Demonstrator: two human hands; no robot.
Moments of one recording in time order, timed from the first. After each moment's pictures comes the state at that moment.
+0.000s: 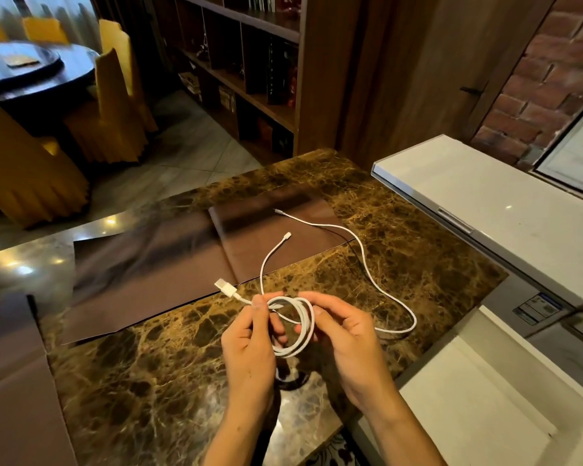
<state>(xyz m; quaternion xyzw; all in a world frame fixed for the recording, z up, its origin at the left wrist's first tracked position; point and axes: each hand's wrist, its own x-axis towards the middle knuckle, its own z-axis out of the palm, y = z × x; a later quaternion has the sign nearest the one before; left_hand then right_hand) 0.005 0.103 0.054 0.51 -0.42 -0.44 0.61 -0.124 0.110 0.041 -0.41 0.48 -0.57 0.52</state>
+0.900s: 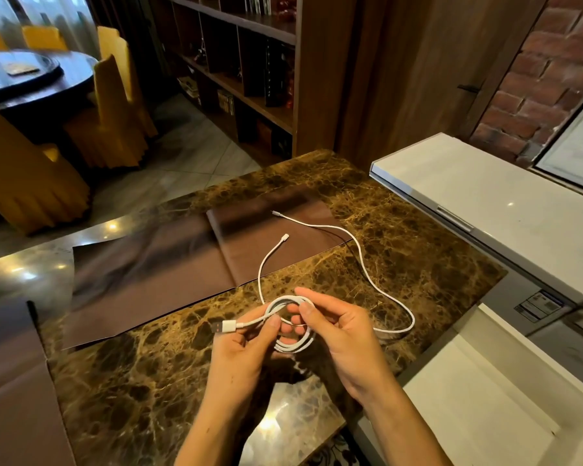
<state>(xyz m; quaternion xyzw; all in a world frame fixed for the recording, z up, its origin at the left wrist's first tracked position) 0.024 0.107 0.054 0.42 -0.40 -0.60 0.54 -0.128 0.105 0.044 -0.37 0.44 -0.57 0.59</state>
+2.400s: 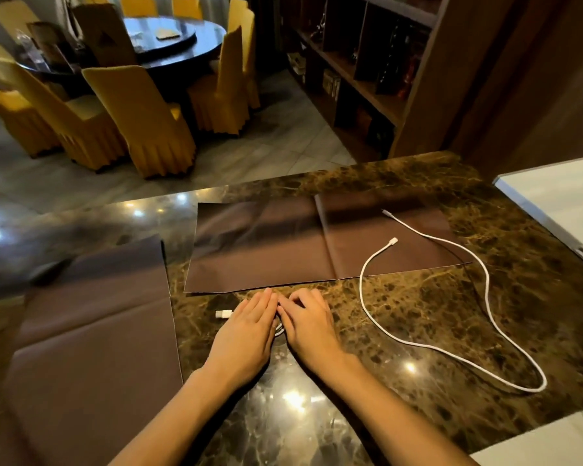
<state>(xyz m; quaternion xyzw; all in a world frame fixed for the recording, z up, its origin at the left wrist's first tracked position) 0.192 0.070 -0.030 0.63 -0.77 -0.08 0.05 0.040 0.033 -0.046 -0.81 0.50 -0.28 0.14</state>
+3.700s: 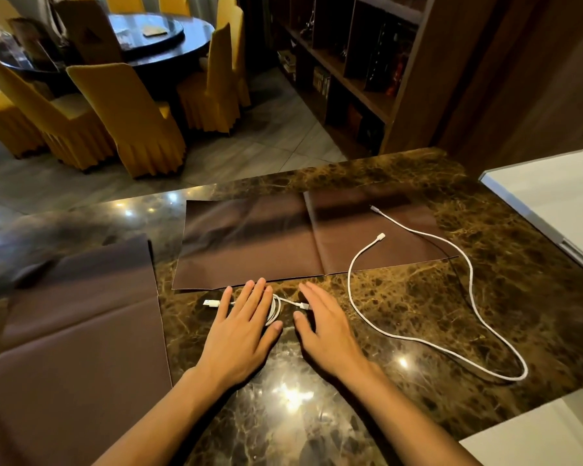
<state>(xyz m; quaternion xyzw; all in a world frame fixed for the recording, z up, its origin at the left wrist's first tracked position) 0.184 0.074 -0.037 0.63 -0.77 -0.02 0.03 -0.008 0.041 -0.037 -0.76 0.53 -0.26 0.28</state>
